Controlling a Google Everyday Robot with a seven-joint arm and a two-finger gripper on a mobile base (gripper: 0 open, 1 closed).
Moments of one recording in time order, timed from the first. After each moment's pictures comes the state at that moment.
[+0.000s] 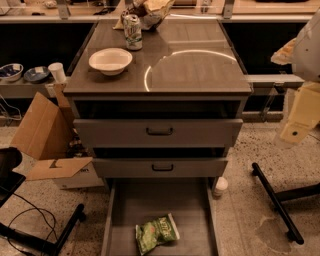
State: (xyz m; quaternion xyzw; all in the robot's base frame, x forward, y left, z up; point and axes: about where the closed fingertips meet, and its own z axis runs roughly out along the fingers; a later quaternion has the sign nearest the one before) arm 0.438 -0.216 0.978 -0.60 0.78 -0.04 0.16
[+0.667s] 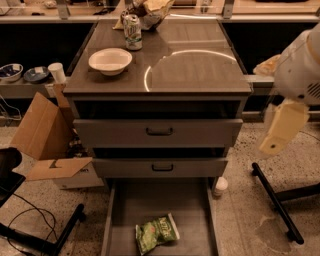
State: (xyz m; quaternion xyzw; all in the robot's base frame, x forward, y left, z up) arm 0.442 -0.196 0.953 -0.61 0.77 -0.01 0.20
